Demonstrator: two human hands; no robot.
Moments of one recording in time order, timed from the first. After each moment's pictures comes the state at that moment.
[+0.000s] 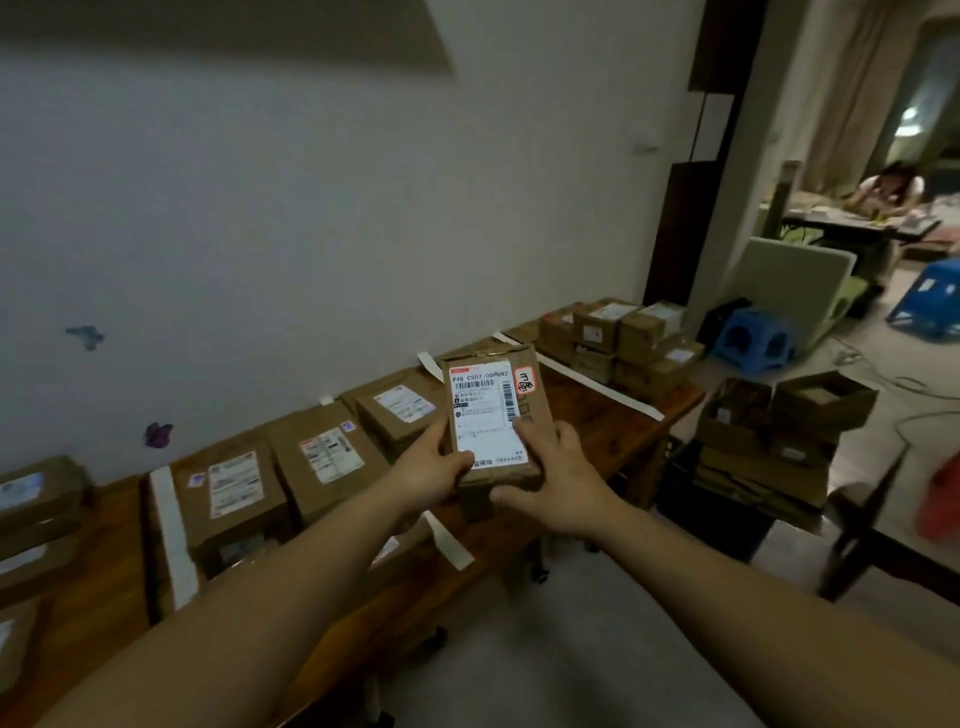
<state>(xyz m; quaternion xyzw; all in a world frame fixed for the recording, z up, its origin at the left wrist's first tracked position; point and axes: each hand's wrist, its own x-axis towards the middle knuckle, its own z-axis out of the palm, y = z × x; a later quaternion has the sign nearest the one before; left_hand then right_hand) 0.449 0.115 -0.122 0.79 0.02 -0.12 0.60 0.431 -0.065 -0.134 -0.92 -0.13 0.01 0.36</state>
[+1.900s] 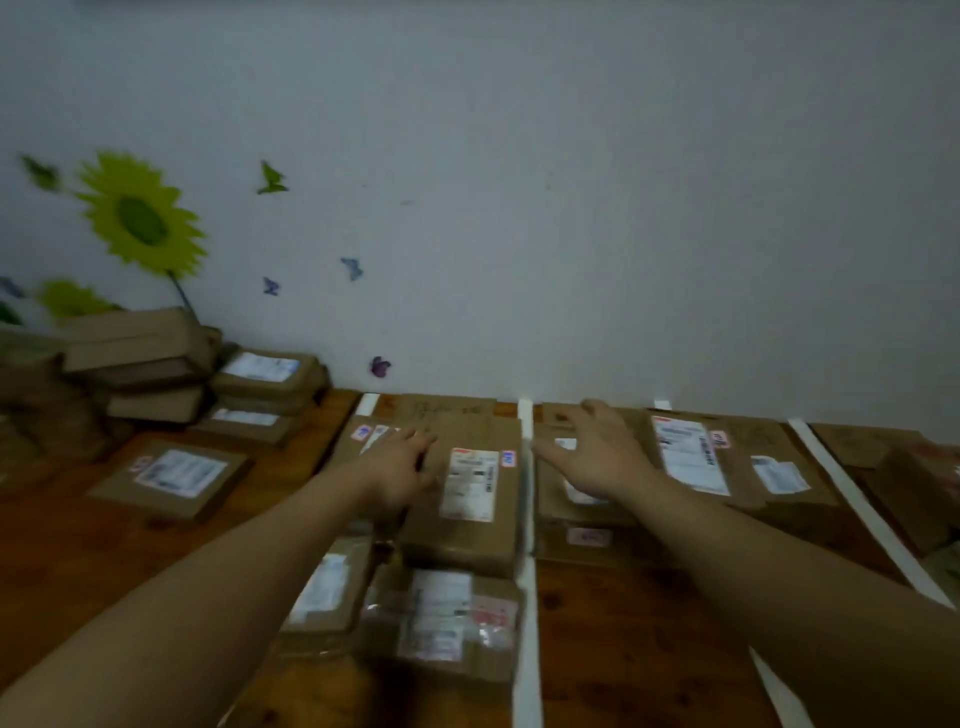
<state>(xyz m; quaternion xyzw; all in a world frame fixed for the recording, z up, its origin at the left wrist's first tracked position) 0.582 0.268 -0.160 0.94 0.28 -0.08 0.15 0.755 0.085 -0.153 -0.90 -0.39 0.09 0.18</state>
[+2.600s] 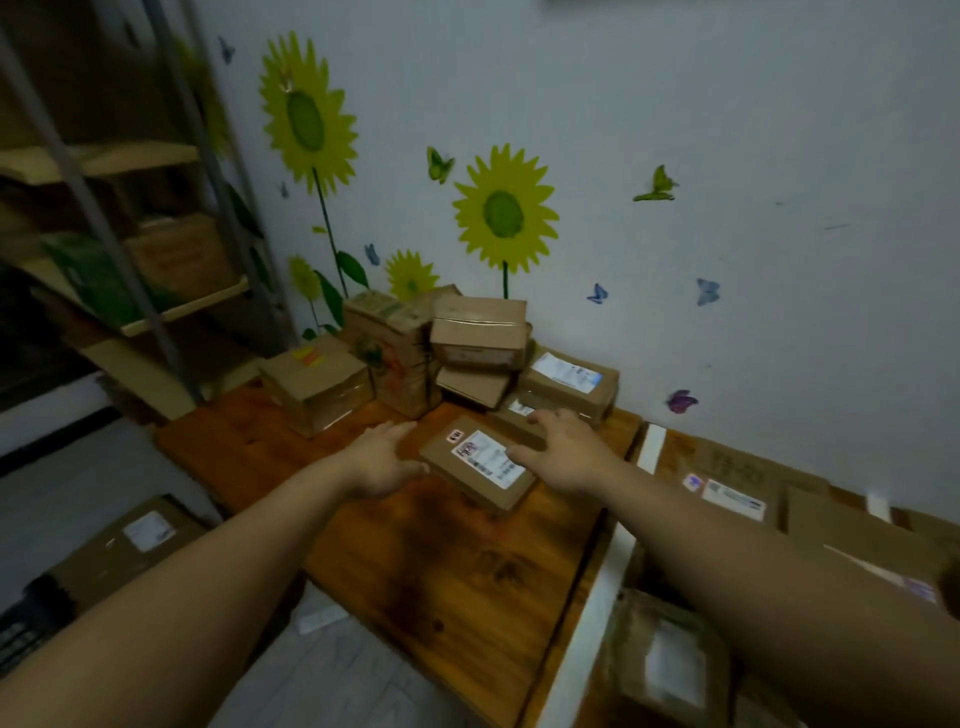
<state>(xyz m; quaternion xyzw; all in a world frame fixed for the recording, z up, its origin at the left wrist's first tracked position) 0.239 0.517 -0.148 0.77 0.57 -0.01 0.29 0.463 0.444 -0.158 -0.76 -0.60 0.21 0.14</state>
